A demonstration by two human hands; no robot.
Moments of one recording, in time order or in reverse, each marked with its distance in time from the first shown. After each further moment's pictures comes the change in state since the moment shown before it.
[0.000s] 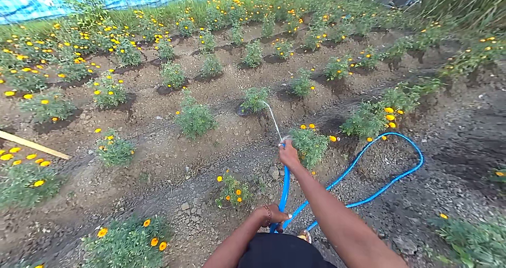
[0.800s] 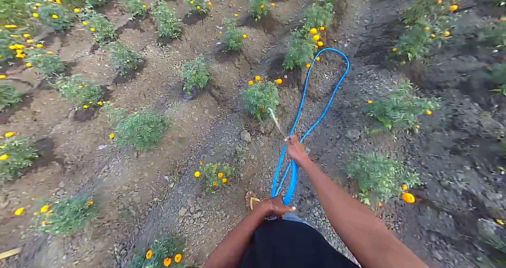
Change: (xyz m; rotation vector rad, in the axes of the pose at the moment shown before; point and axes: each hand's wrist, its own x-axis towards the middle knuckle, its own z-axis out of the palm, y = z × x) left_hand 0.031 -0.001 0.091 0.536 -0.392 -0.058; right_hand -0.073 0.208 -0.026 0.305 0.089 0.458
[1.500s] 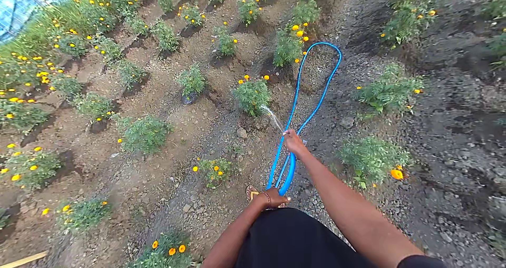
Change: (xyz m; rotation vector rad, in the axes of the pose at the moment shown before) left_hand 0.004 0.033 0.077 0.147 0.132 -0.060; right_hand -0.044 0.076 -0.050 0.215 -0.015 -0.017
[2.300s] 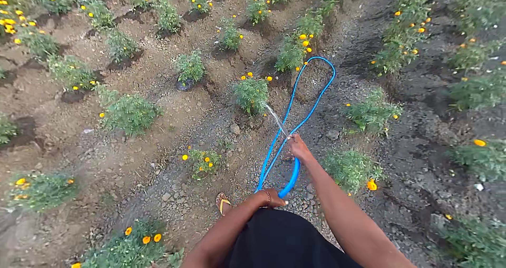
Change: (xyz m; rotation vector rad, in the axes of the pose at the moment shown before) left_hand -0.004 -0.006 0.006 0.124 -0.070 0.134; right_hand -0.031 -0.008 0.004 -0.097 0.022 0.022
